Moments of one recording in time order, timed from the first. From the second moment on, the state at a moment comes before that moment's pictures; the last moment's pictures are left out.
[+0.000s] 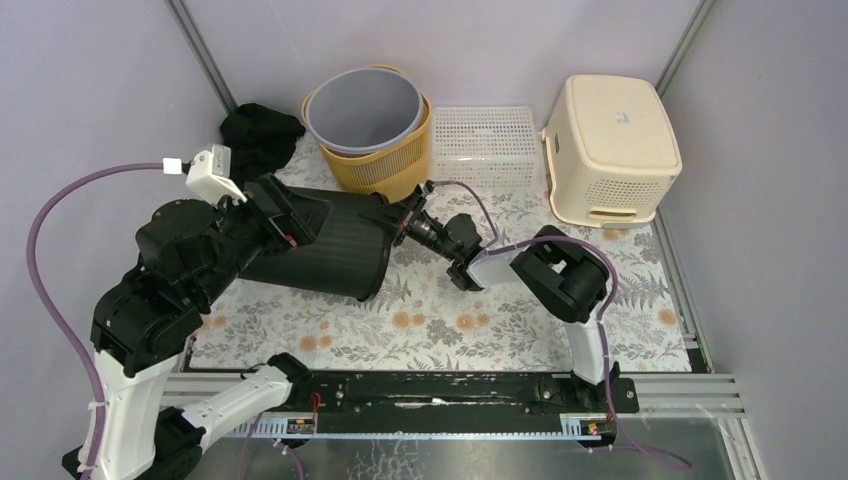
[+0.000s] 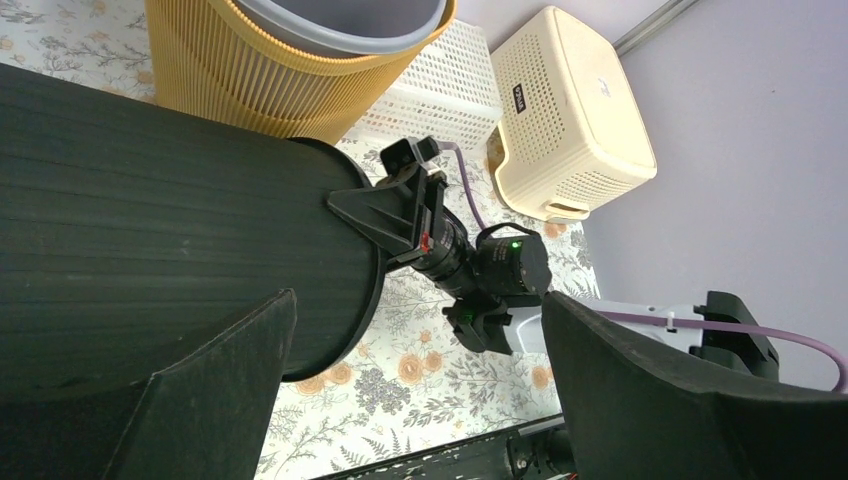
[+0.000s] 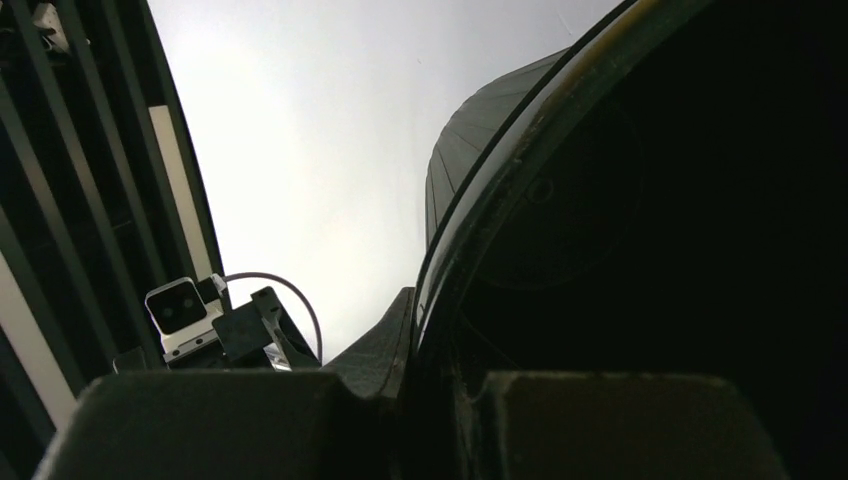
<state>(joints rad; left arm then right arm) -0.57 0.87 1.67 -1.07 -0.21 -0.65 0.84 2.02 1.01 1.35 -0.26 1.83</state>
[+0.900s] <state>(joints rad) -0.57 0.90 1.64 -1.05 -0.21 -0.65 0.75 2.13 0.74 1.54 -0.39 1.79</state>
